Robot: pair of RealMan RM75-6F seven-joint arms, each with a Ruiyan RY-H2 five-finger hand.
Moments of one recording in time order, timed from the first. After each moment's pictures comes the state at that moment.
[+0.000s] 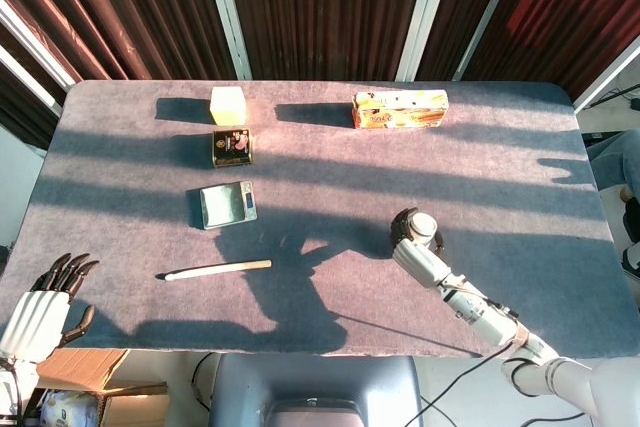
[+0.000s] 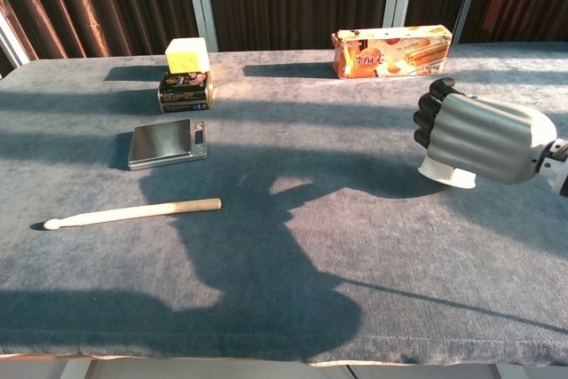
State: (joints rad) left arm -0.13 -1.11 0.02 -1.62 1.52 1.40 0.06; right arm 0.59 -1.64 0.02 -0.94 -1.79 1.17 -1.27
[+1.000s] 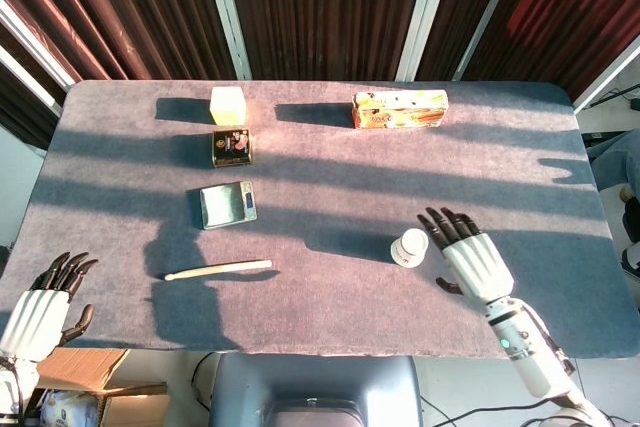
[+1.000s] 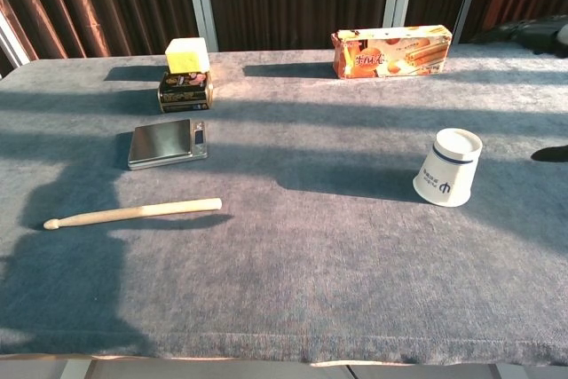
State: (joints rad) left arm -0.13 -1.12 0.01 -1.61 1.52 1.40 0.08; right arm 0.35 -1.23 0.11 -1.73 -1.48 1.24 -0.41
